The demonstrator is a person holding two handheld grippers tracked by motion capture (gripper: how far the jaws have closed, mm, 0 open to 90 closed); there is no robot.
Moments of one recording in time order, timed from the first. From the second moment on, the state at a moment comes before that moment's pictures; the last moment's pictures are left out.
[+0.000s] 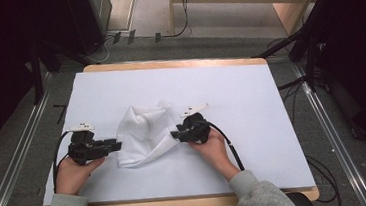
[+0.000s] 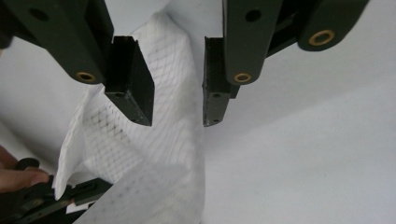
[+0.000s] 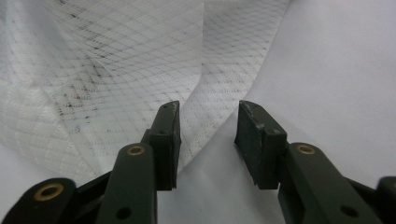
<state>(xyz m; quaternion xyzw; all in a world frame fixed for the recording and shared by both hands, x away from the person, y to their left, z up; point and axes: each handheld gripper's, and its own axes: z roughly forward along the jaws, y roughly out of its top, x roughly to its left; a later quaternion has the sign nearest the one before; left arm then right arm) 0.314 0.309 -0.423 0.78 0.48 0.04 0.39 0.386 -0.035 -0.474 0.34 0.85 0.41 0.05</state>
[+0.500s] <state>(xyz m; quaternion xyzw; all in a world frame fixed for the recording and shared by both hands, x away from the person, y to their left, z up) 0.312 0.311 -0.413 0.78 0.48 0.04 0.40 0.388 -0.031 -0.473 0.33 0.85 0.39 0.06</state>
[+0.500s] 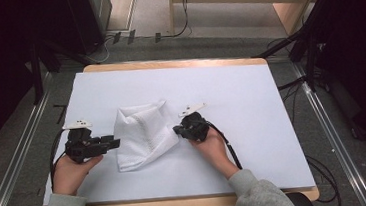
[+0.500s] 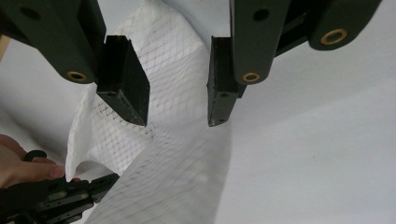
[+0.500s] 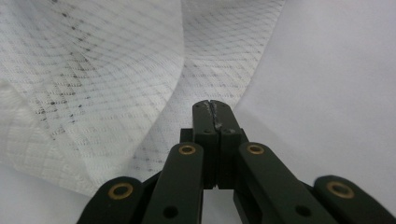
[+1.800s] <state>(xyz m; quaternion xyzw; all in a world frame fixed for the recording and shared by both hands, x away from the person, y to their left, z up) 0.348 0.212 -0.423 0.83 0.41 0.01 0.39 0.412 -0.011 -0.474 0.33 0.85 0.40 0.09</state>
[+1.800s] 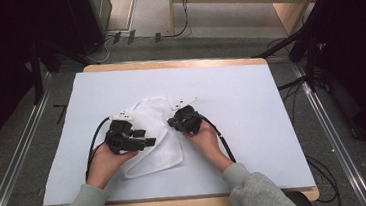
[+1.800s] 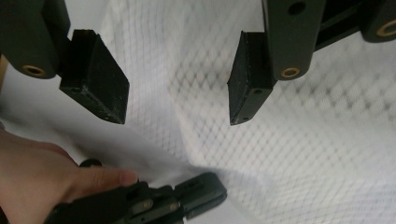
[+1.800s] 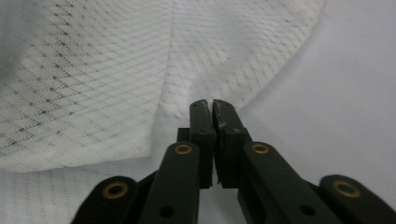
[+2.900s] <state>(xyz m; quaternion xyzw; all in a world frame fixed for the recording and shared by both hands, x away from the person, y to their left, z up) 0.358 0.200 -0.455 0.82 0.42 0.07 0.38 0.410 -0.025 -0.473 0.35 0.85 0.40 0.04</state>
